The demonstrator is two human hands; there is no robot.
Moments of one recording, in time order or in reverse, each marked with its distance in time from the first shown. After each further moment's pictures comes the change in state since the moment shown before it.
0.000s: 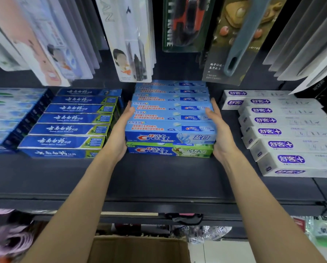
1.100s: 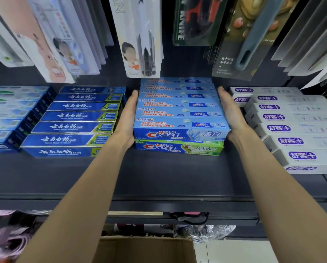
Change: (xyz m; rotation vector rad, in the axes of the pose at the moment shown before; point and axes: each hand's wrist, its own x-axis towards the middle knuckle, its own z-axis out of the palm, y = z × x) left_hand 0.013 0.015 0.012 0.101 -0.051 -0.061; right_hand 0.029 -0.024 0.003 -0.017 -0.023 0.173
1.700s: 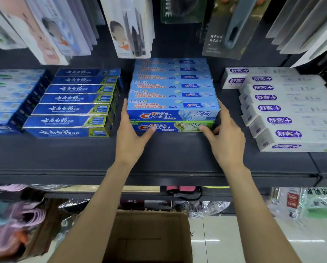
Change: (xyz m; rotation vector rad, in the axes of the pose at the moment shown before) left_hand -0.064 -0.063 -0.002 0.691 0.274 0.299; right_hand -0.089 0.063 -0.013 -1.231 0.510 -0.423
